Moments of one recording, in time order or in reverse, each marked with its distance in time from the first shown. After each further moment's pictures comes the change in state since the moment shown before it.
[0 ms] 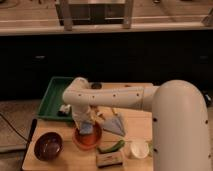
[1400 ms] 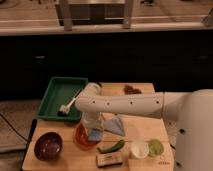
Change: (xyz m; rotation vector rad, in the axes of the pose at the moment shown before) arm -0.041 0.054 -0.001 0.020 0.004 0.068
